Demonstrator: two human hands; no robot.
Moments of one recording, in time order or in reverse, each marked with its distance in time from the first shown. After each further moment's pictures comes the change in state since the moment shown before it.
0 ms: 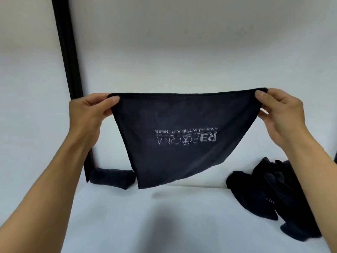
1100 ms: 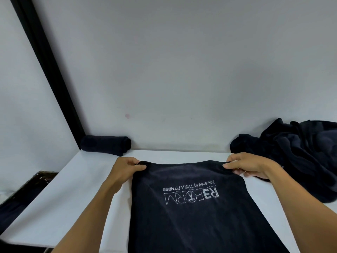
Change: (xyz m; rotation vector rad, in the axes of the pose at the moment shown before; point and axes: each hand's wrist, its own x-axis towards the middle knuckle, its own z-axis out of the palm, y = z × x) left_hand -0.131 -0.245 -0.040 0.519 -0.313 -0.792; right_hand -0.070 0.241 -0.095 -0.775 -0.698 1.071
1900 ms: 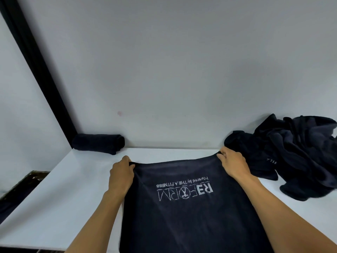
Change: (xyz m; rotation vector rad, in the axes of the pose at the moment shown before) left_hand -0.005 -0.011 0.033 0.692 0.351 0.117; right_hand 0.031 0.017 0.045 -0.362 0.679 -0.138
